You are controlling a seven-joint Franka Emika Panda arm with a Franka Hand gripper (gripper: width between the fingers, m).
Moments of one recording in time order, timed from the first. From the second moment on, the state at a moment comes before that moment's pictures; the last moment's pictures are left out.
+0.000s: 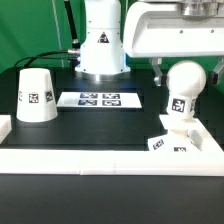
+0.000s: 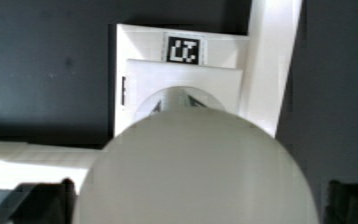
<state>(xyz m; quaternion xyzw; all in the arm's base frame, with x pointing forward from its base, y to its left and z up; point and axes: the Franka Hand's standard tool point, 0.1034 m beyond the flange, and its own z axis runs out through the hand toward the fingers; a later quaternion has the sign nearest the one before) 0.607 0.108 0.123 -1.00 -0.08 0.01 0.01</state>
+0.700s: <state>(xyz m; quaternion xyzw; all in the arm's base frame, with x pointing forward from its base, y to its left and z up) 0.609 0.109 0.120 -0.93 -0.37 0.00 0.00</state>
